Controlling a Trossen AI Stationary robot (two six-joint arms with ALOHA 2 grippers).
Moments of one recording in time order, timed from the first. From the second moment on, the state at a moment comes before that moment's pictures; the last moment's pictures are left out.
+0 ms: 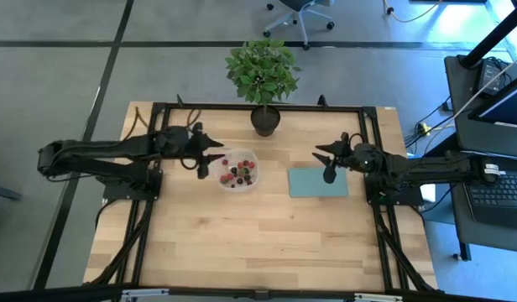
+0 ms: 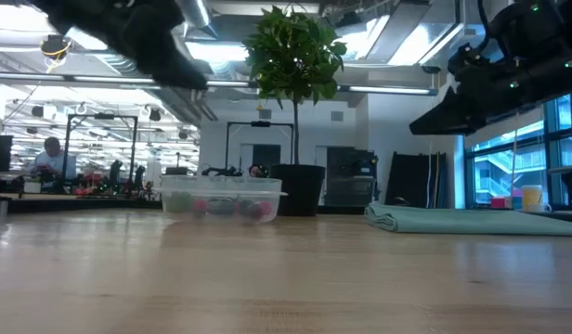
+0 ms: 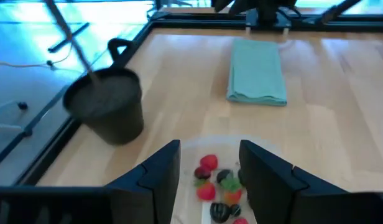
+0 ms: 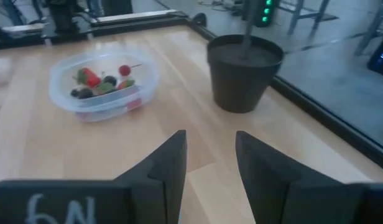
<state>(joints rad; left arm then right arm) 0.21 0.88 0.60 -0.16 -0.06 0.06 -0.18 0.71 0.19 0.22 0.27 0.07</state>
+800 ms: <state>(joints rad) 0.25 0.19 0.16 -0.15 -0.06 -0.07 -0.30 0.62 0.19 0.17 0.20 0.07</state>
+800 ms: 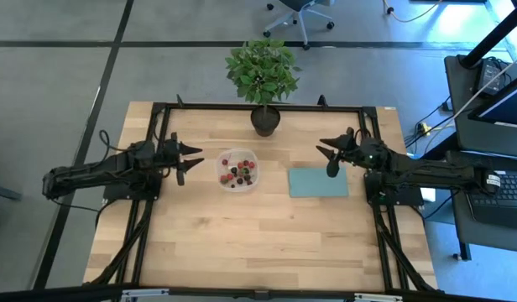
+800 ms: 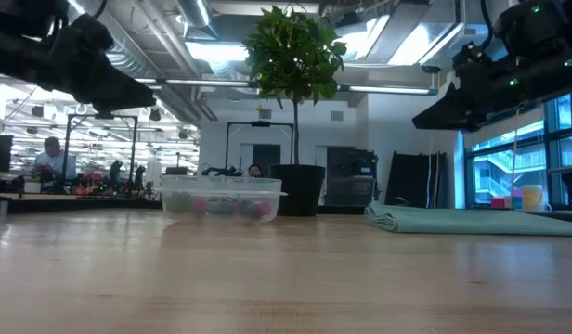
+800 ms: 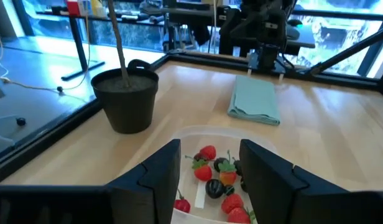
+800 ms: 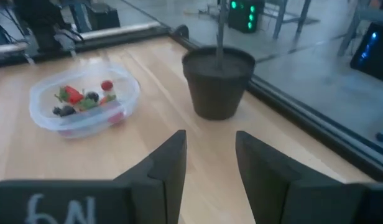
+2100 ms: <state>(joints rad) 0.25 0.00 0.08 -0.20 -0.09 -0.02 -0.31 0.21 0.05 0.18 0.11 -0.02</state>
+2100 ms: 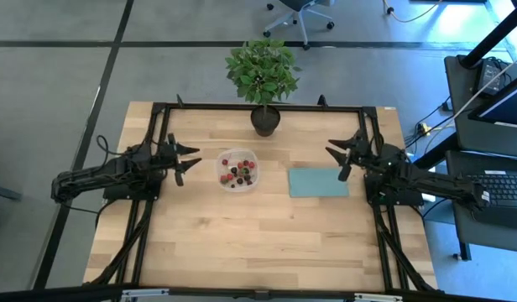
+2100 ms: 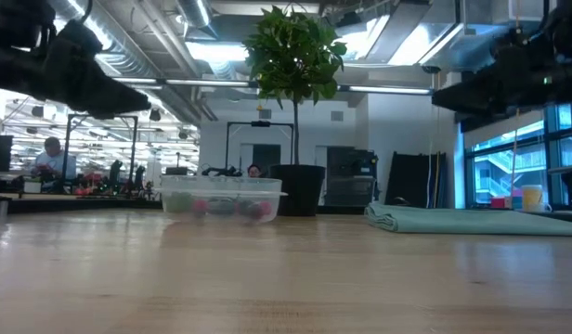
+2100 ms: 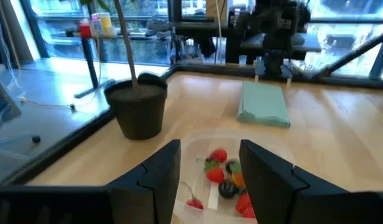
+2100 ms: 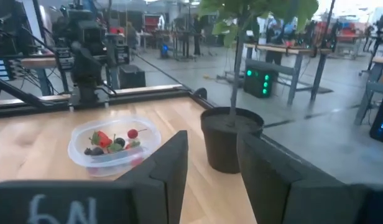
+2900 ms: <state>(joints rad) 0.25 0.00 0.07 -0.16 -0.10 0.11 -0.31 0.21 0.01 0.08 0.10 -0.04</state>
